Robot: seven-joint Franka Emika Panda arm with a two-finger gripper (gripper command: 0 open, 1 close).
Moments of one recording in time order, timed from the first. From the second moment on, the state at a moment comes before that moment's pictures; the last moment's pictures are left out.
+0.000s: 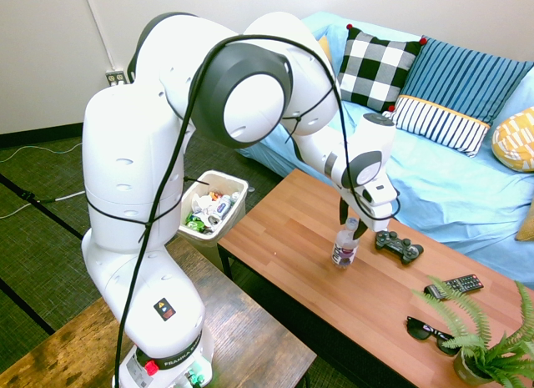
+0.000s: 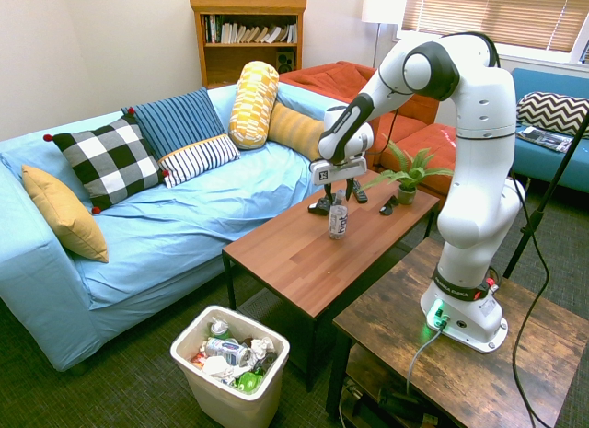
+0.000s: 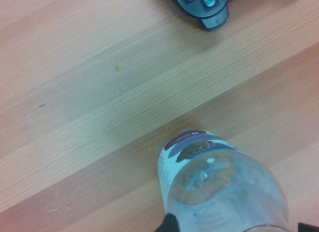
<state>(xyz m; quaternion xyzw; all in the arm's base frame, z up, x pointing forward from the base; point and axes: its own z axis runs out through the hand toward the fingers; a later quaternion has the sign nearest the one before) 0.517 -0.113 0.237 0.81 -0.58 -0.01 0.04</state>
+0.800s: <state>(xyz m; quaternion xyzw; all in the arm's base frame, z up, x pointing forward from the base) 0.526 -0.046 0.337 0.85 -0.52 0.03 0.00</state>
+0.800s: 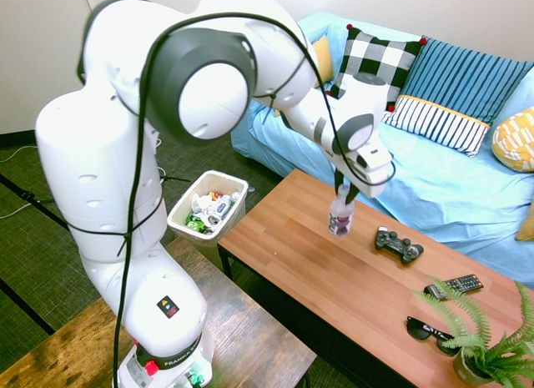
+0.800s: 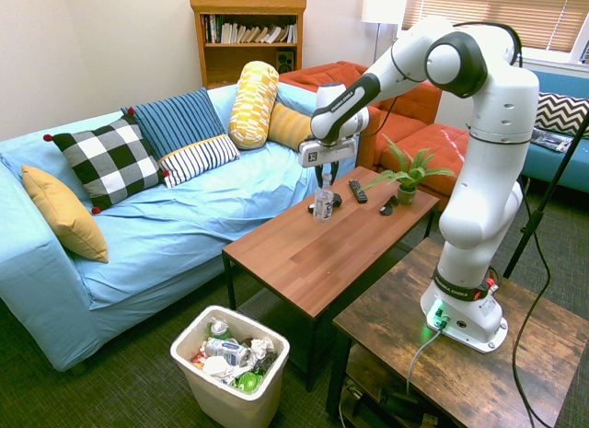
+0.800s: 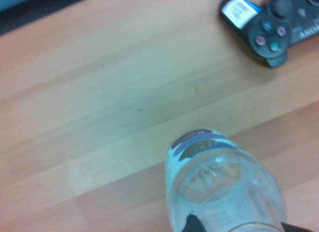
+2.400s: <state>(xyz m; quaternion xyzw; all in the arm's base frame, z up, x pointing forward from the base) 0.420 0.460 0.224 0.91 -0.41 0.09 0.04</state>
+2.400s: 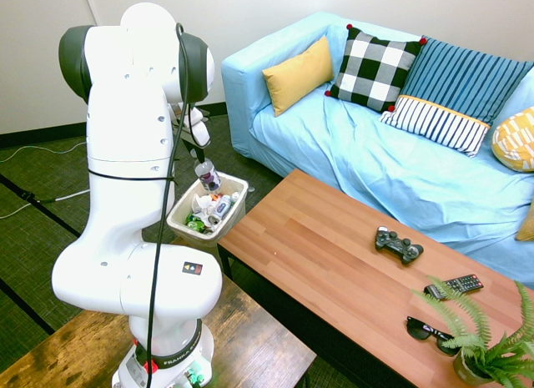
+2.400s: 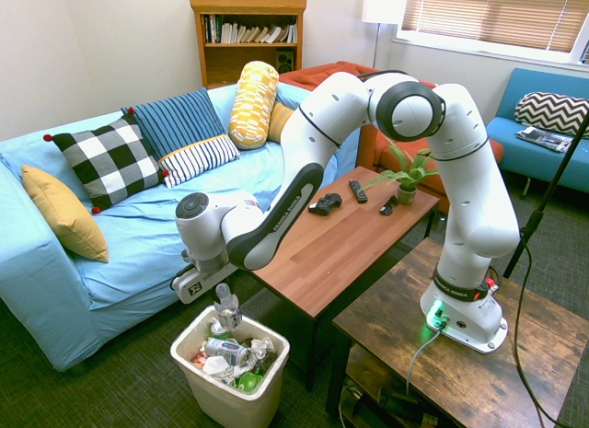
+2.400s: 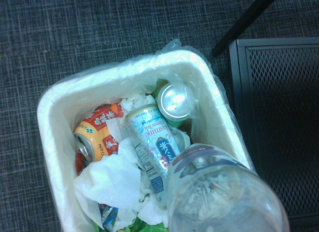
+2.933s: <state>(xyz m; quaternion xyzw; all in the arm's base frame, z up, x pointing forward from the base) 0.445 0.425 0.231 0.90 -0.42 0.07 0.03</state>
